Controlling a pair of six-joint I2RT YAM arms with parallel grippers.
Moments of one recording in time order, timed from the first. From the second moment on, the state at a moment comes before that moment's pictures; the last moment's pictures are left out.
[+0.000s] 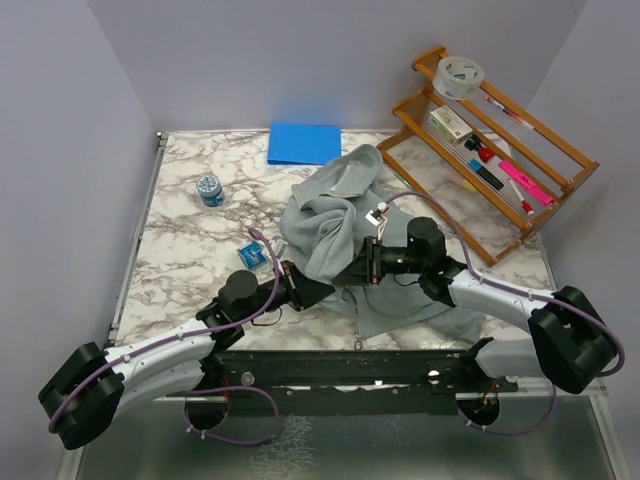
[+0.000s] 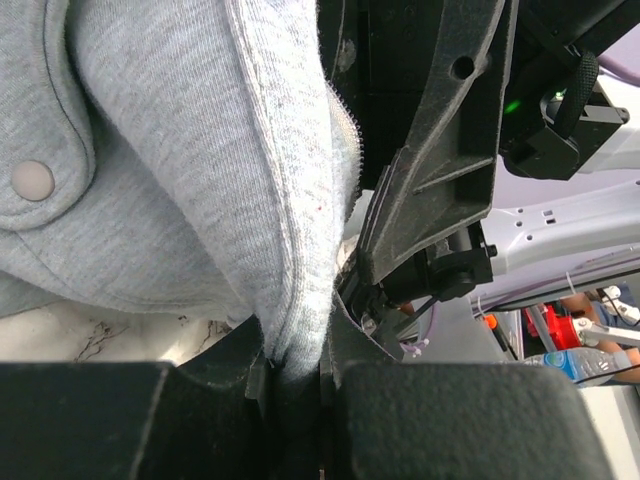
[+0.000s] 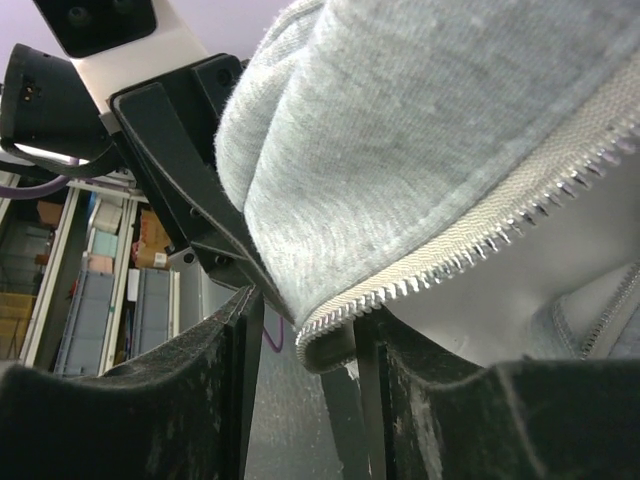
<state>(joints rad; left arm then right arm) -0.83 0.89 0.21 0.61 0.25 -0.86 0.63 1.29 0.55 0.49 -0.83 0.83</state>
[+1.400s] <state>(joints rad) -0.83 0.70 0.55 -0.12 0.16 -0.72 0.63 1.26 0.75 0.33 -0.86 0.80</state>
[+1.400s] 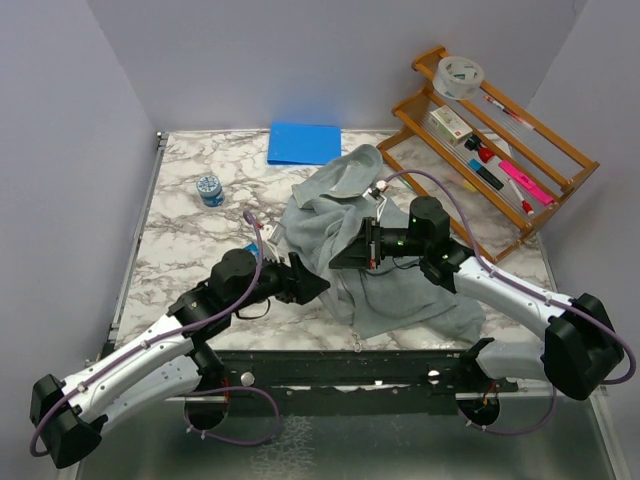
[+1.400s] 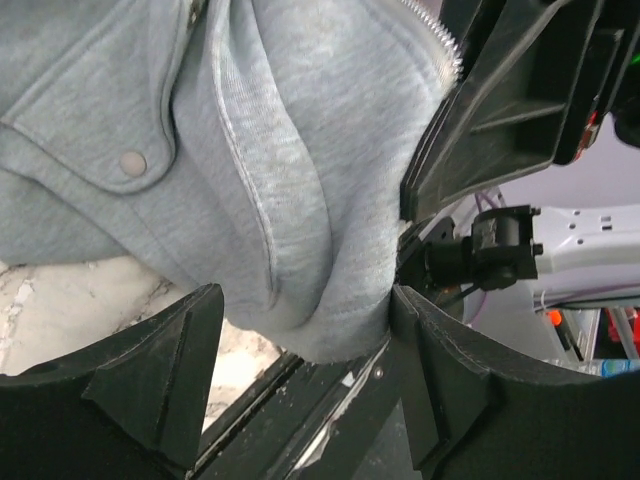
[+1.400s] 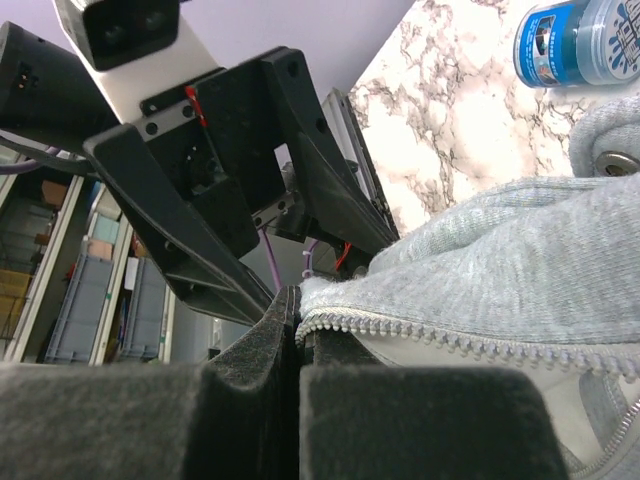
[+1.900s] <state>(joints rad) -0.83 0.75 0.55 -0.04 0.23 -0.75 0.63 1.27 0.75 0.33 -0.87 0.80</state>
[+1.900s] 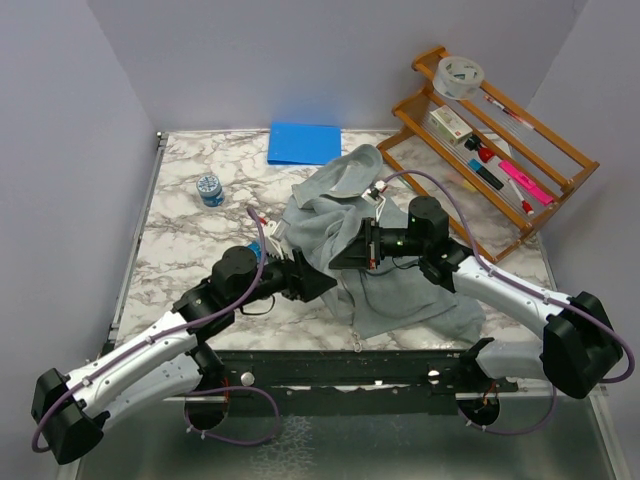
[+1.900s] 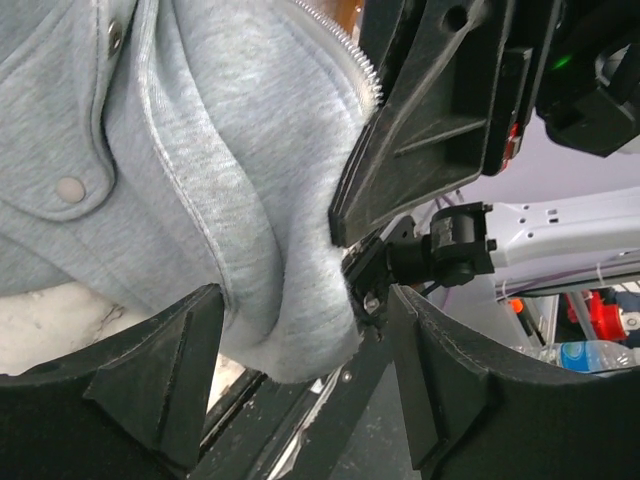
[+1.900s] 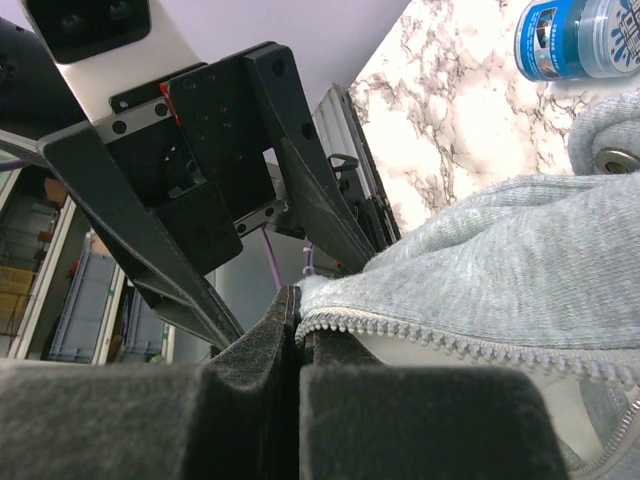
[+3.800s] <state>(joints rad) -0.83 0.52 0.33 -0.02 -0.23 -0.99 0.81 1.10 0.80 -0.57 -0.09 0.62</state>
